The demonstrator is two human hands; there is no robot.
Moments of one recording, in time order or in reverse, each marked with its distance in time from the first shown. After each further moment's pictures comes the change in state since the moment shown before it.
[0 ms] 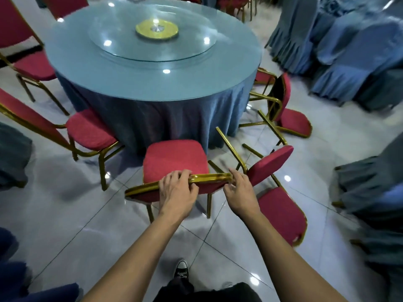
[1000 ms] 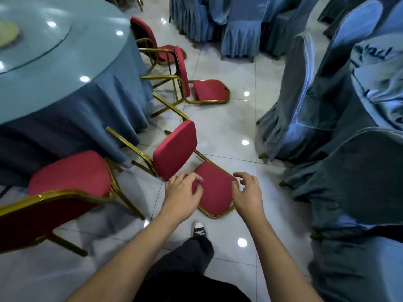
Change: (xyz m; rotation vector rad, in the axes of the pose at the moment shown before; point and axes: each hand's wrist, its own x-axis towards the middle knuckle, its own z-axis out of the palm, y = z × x) left_hand -0.081 0.417 0.261 -0.059 -0.336 0.398; right_hand -0.082 0.391 -0.299 0.280 0.389 0.417
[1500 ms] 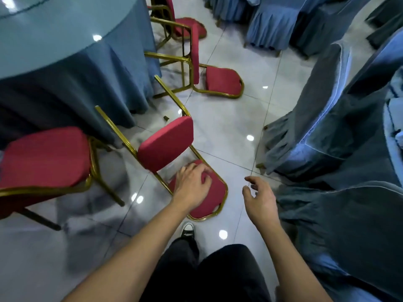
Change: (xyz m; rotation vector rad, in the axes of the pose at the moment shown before) left_hand 0.154 0.074 0.055 -0.143 0.038 -0.177; right_hand 0.161 0.017 -0.068 -0.165 -0.140 -0.033
